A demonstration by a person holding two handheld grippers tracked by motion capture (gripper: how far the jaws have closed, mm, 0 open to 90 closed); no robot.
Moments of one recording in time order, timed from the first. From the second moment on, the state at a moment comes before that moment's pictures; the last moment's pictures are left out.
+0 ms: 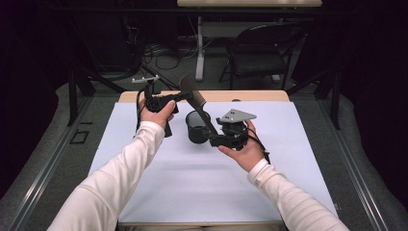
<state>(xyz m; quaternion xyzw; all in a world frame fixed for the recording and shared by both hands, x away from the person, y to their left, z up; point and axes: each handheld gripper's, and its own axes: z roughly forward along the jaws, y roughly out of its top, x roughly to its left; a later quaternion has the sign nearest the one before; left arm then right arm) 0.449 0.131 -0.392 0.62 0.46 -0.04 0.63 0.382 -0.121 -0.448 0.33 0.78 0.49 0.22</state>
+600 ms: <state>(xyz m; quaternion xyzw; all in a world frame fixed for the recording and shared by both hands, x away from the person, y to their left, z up) 0.443 0.131 -0.381 0.65 0.43 0.03 0.63 0.377 -0.120 -0.450 0.32 0.78 0.49 0.22</state>
